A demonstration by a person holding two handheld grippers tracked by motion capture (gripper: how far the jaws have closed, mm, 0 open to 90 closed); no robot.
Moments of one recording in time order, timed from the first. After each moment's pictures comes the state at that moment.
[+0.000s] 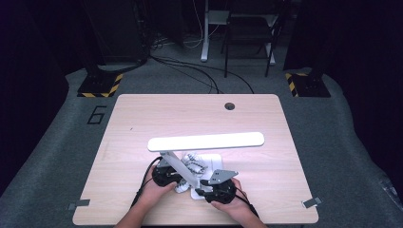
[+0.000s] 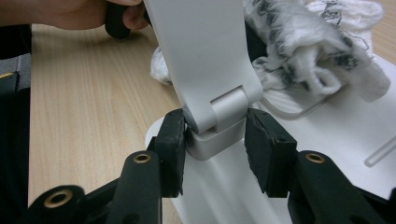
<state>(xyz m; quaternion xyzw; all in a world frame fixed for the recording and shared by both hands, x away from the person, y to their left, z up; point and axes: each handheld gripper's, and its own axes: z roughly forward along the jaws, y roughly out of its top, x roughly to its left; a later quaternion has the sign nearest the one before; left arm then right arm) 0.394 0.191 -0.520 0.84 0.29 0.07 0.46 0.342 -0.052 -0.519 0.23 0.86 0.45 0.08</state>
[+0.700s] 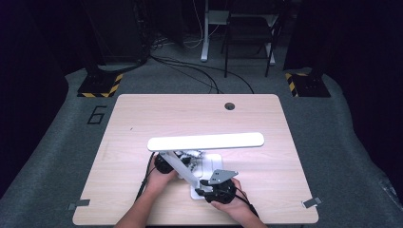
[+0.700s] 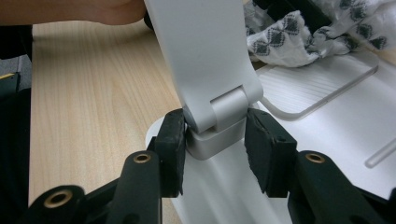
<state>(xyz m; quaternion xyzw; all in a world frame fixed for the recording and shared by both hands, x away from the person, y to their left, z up) 0.431 0.186 -0.521 0.80 0.36 0.10 0.46 0.342 -0.052 -0.519 0.23 0.86 0.46 0.08</state>
